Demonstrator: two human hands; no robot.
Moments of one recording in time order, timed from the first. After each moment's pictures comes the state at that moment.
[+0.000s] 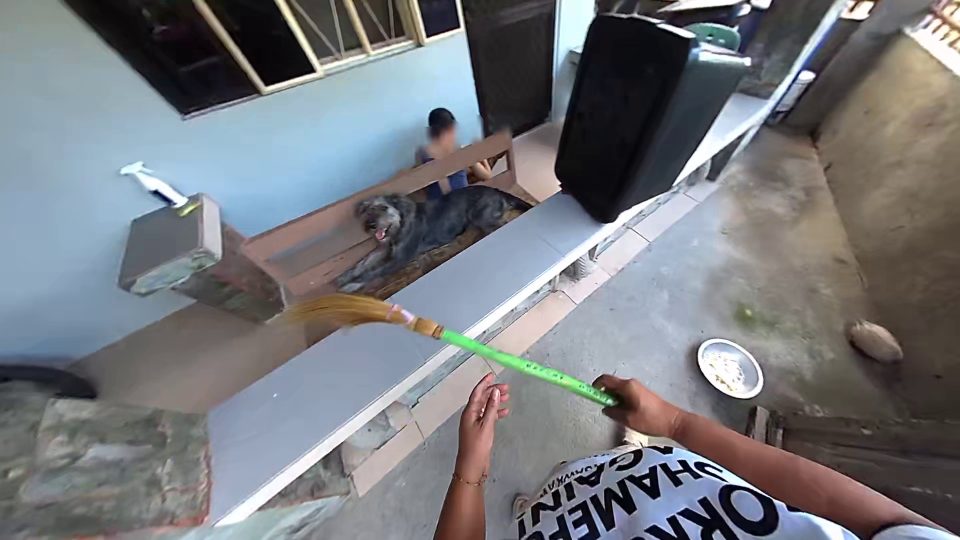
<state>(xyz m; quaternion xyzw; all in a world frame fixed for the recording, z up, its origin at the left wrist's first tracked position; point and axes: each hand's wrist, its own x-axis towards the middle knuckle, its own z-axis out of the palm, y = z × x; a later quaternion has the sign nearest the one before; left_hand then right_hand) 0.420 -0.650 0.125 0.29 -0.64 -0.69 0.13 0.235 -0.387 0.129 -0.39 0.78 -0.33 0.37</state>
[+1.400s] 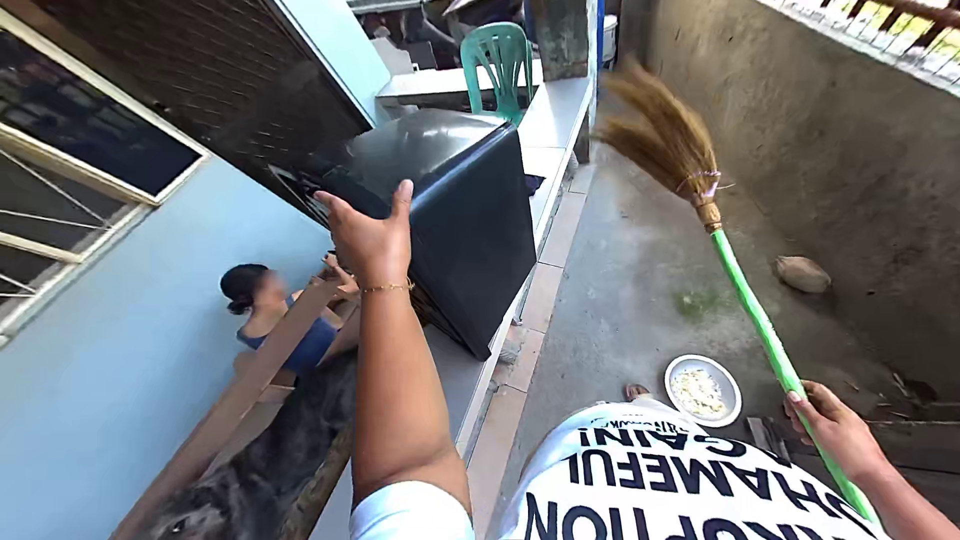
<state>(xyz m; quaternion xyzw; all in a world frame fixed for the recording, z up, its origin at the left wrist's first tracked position) -0.429 -0.498 0.393 0.19 -0.91 -0.26 0.28 -0.164 0.013 0.050 0.30 0.79 -0.53 0.05</state>
